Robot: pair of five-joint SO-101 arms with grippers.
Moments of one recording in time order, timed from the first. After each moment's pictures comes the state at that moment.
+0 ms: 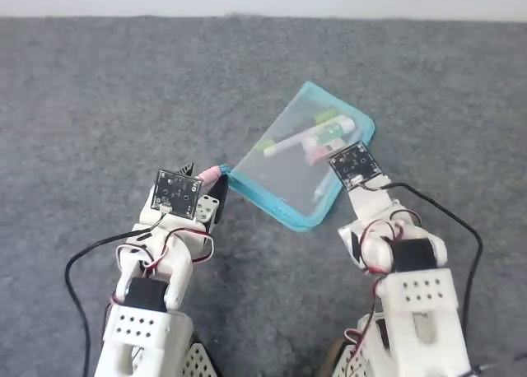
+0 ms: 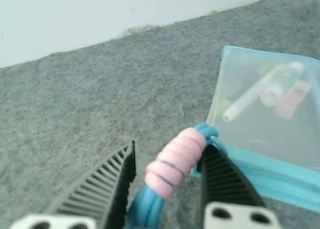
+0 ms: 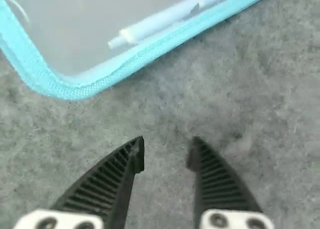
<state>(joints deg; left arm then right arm) 1.8 -80.6 93.0 25.5 -4.8 -8.9 -59.3 64.1 63.6 21.3</state>
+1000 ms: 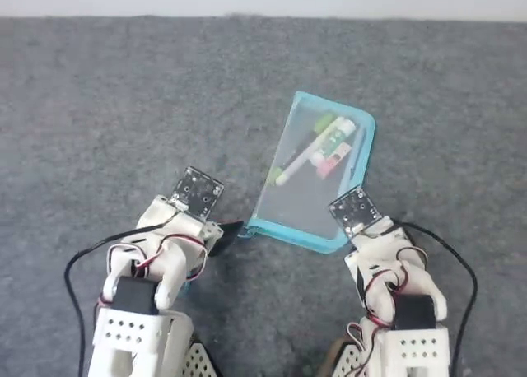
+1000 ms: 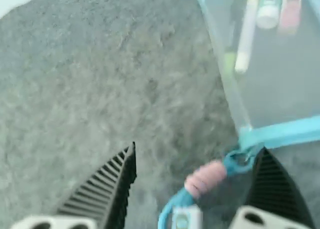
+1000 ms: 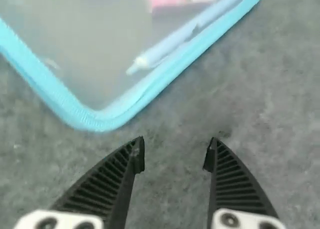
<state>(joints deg) 1.7 -80.8 82.2 55.8 -18.8 -5.2 -94.2 87.6 66.5 32.4</state>
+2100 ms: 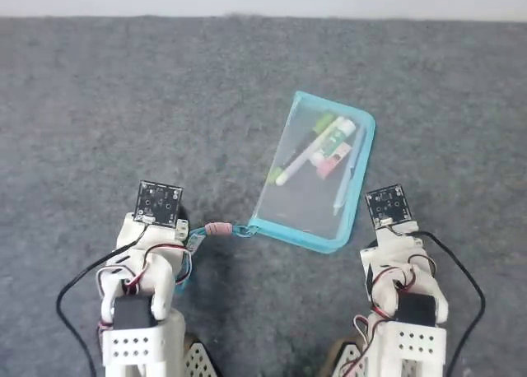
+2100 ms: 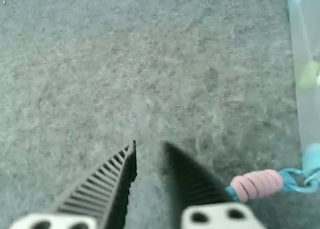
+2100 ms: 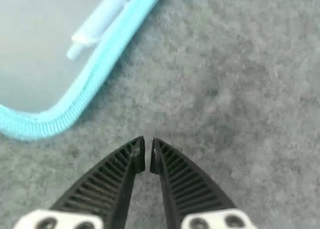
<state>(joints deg) -10.3 -100.5 97.0 54.5 -10.2 5.5 -94.2 95.8 60.7 21.6</state>
